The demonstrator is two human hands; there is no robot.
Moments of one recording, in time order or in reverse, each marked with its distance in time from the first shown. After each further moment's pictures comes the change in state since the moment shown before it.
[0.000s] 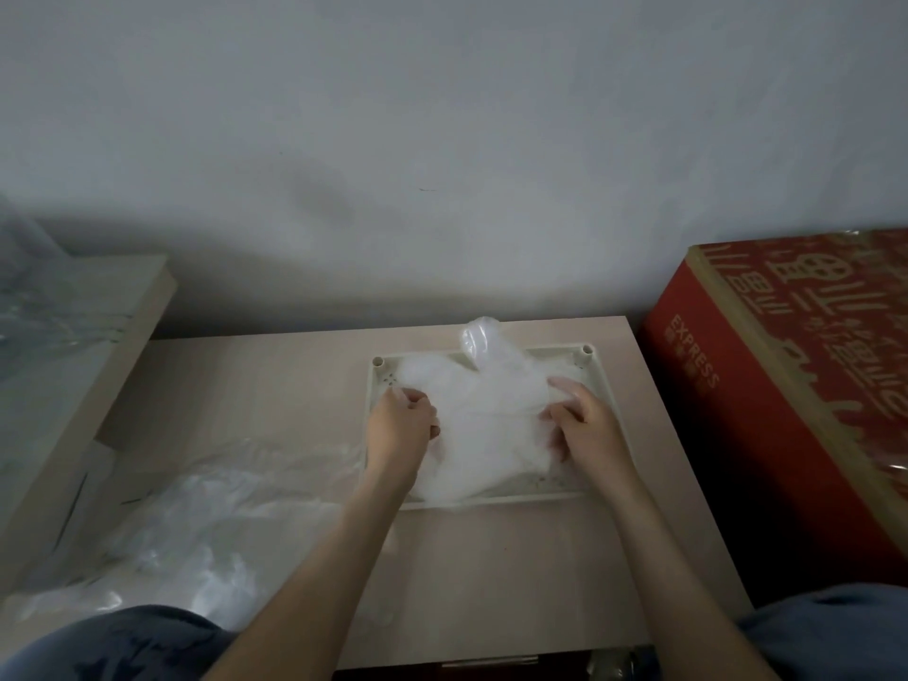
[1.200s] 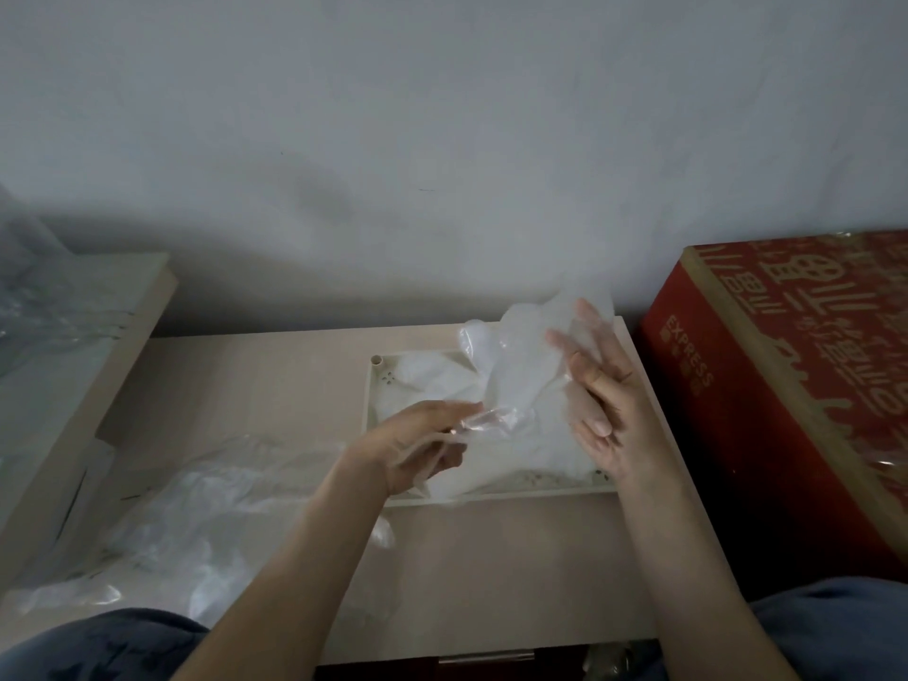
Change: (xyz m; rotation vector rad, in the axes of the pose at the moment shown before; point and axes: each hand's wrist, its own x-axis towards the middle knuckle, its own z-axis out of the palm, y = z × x) left_hand -0.020 0.020 -0.017 -0.289 -0.785 -0.221; right_hand -0.035 -0.083 -0.017 0.913 -0.422 -0.123
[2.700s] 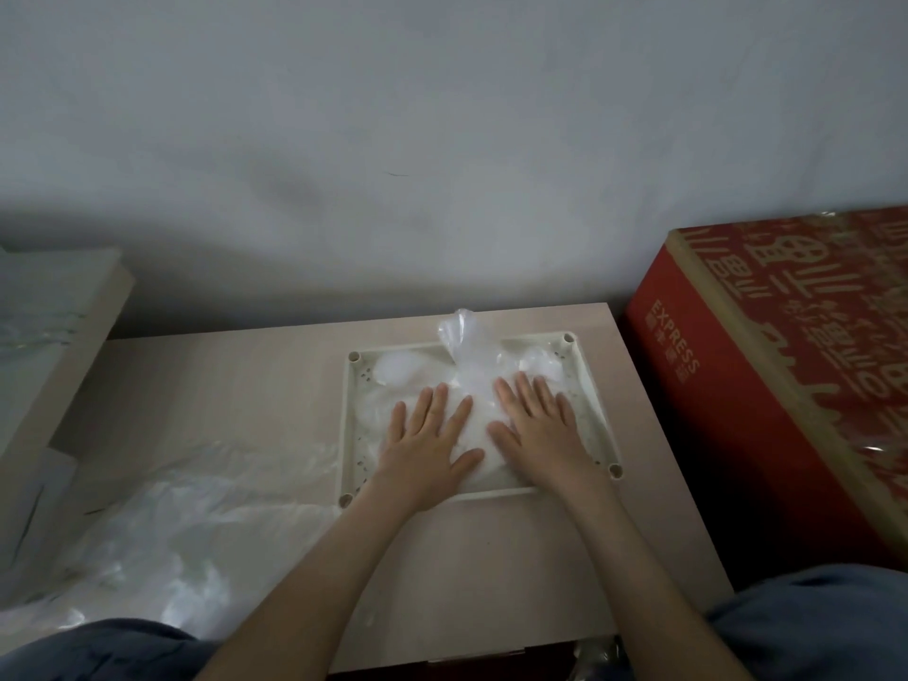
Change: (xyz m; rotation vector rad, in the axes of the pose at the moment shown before) left_hand 0.058 -0.064 -0.011 1.750 0.291 0.167; right_hand 0.020 0.085 -0.071 -1.963 -0.042 0.271
